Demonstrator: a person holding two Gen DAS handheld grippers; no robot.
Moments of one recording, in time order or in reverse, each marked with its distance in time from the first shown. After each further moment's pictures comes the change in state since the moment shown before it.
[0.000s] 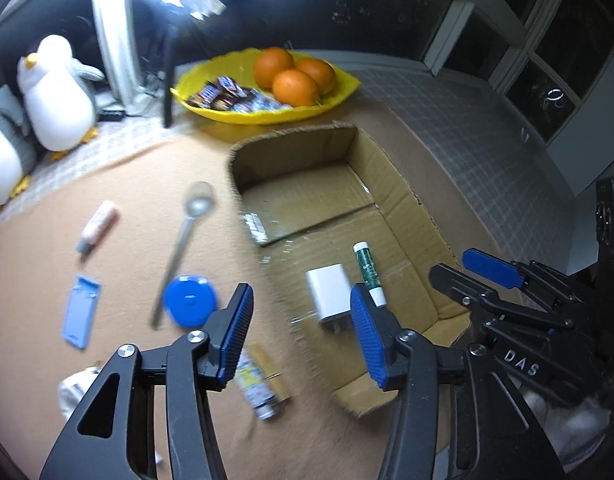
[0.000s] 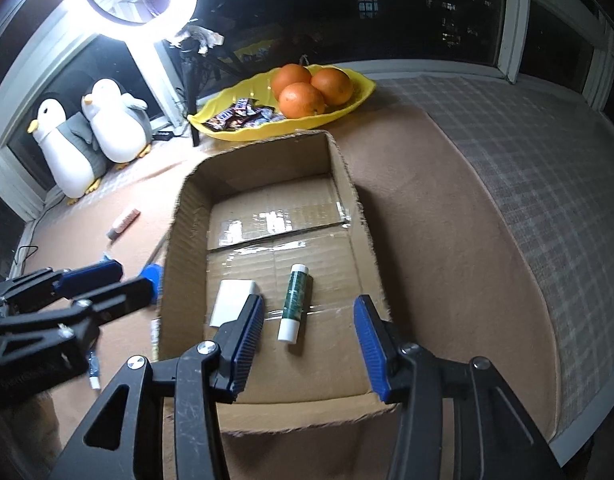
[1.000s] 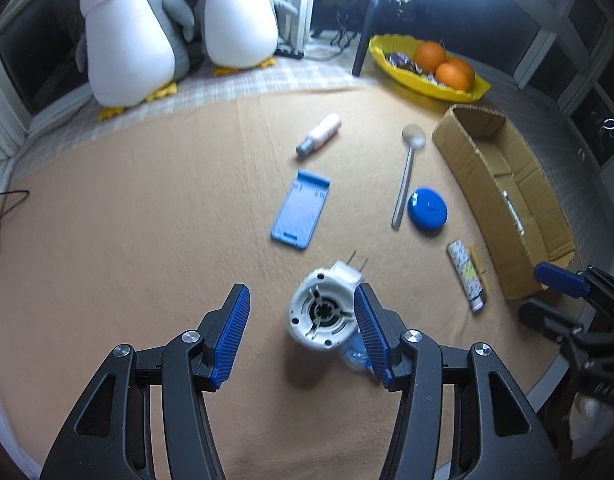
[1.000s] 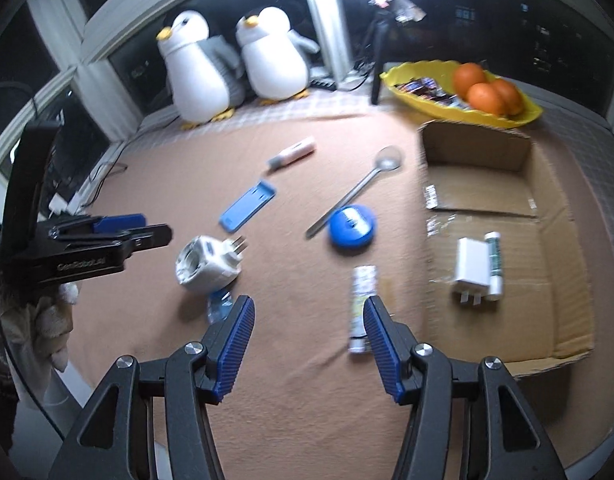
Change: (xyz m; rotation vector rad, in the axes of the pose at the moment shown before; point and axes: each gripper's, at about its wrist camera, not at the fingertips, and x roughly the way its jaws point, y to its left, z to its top) left arm -0.054 0.191 -0.095 -0.147 0.065 0.163; right arm 0.004 0.177 -0.057 -0.250 0.086 0.228
